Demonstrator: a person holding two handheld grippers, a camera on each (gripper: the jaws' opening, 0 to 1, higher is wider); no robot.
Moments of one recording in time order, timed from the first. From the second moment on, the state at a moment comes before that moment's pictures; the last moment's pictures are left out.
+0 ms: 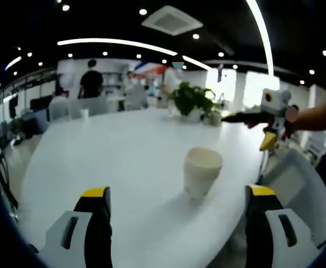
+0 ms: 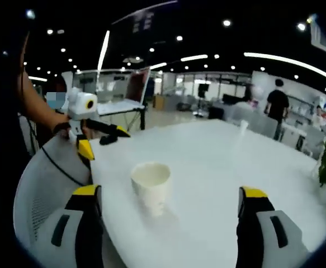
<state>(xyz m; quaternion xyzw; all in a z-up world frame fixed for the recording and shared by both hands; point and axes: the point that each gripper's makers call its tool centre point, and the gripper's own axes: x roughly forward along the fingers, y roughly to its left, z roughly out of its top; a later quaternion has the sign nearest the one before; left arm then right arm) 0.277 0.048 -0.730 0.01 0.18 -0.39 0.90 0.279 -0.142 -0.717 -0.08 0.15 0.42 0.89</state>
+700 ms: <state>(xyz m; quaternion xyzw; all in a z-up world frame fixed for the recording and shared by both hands) 0.271 0.042 -0.750 0.04 0.21 -0.40 0.89 0.265 -0.160 -0.752 -0.11 0.19 0.40 0.89</state>
